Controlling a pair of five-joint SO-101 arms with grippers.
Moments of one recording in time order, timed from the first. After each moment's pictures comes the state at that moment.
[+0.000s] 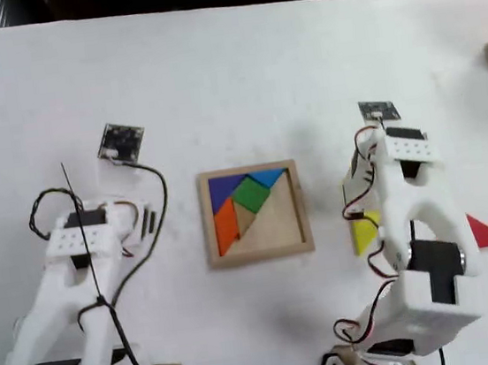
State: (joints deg) left arm -5.9 -20.4 57.0 39.3 -13.8; right arm 8.4 8.7 26.3 66.7 9.0
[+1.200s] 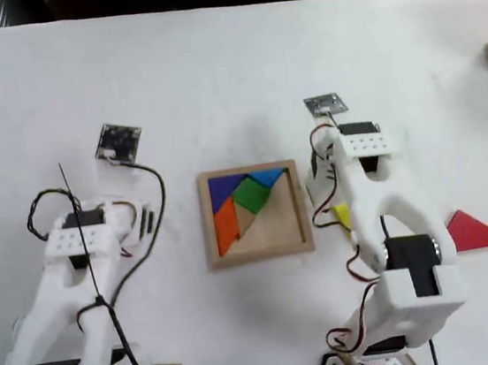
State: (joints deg) left arm -6.5 -20.4 57.0 39.3 -13.8; right arm -3.5 9.3 24.9 64.4 13.5
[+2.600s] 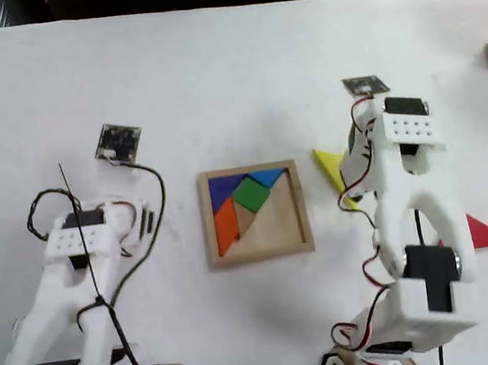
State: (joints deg) left arm -6.5 -20.4 57.0 39.3 -13.8; right arm 6.1 2.4 14.2 81.5 18.1
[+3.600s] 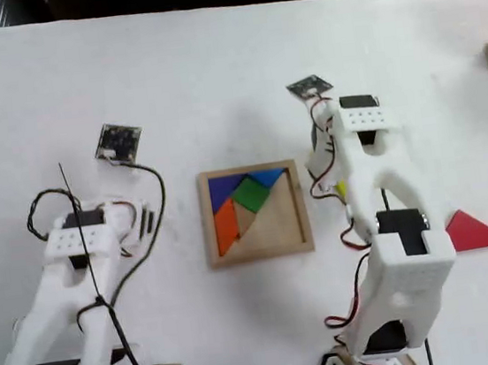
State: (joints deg) left arm -6.5 -20.4 57.0 39.3 -13.8; right arm -2.0 19.9 6.4 69.5 28.7
